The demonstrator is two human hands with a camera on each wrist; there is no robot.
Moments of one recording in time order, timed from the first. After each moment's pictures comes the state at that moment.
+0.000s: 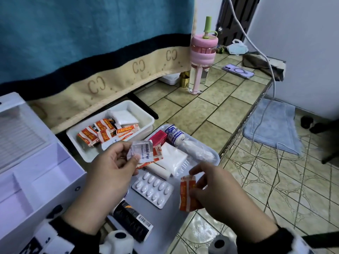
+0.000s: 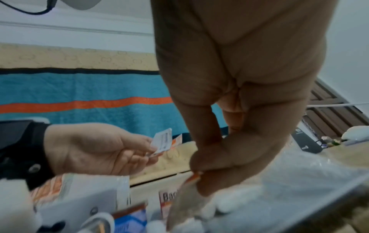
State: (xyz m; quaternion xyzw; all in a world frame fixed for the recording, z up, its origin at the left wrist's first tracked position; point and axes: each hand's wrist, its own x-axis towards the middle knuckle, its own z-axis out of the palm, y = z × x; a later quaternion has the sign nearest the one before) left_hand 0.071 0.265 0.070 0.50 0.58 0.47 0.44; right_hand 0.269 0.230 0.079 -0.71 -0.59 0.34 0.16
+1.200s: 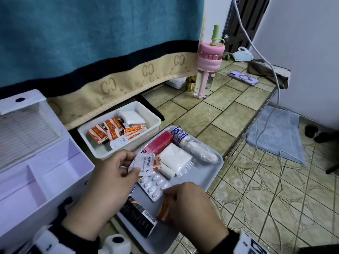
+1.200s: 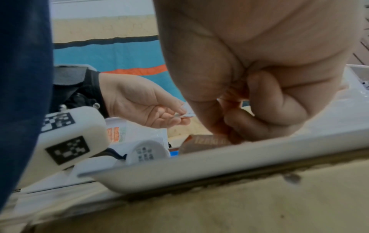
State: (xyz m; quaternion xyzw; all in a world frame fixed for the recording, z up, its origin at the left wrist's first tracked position) left_hand 0.057 0.242 0.075 0.54 0.65 0.38 0.38; right_hand 0.219 0.219 0.051 -0.66 -0.71 0.25 0.09
